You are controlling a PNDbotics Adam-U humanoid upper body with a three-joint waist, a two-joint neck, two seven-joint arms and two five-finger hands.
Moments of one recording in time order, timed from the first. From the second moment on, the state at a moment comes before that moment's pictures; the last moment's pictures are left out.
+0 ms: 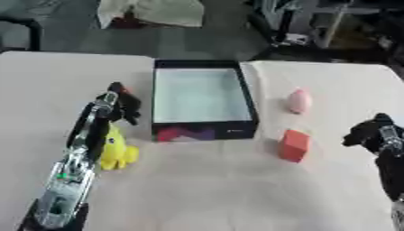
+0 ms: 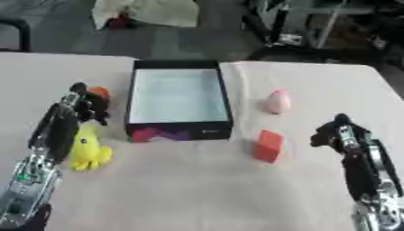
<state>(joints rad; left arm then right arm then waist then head) -0.25 0.14 -0.10 -1.68 -0.12 0.01 -0.07 0.06 -0.14 -0.06 -1.85 -0.08 -0.11 0.07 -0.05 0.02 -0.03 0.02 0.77</state>
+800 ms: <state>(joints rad) -0.66 0.64 -0.24 -1.52 -0.40 -0.25 -0.50 0.07 -0.16 -0.06 -1.85 -0.07 -0.10 0.08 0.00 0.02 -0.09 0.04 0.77</state>
